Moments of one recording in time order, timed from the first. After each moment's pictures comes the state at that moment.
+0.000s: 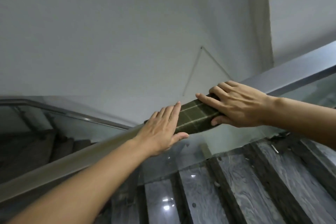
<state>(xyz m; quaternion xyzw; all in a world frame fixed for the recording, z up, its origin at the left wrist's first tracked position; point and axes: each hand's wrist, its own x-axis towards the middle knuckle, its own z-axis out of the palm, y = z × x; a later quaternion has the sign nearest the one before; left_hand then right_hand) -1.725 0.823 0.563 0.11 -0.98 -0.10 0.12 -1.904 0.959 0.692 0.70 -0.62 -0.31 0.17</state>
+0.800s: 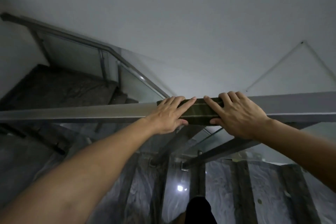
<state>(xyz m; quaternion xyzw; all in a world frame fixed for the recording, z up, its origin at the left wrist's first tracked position) -1.401 0.643 0.315 0.22 -0.96 -0.15 0.11 -1.580 0.756 0.445 0.72 -0.60 -0.32 0.13</state>
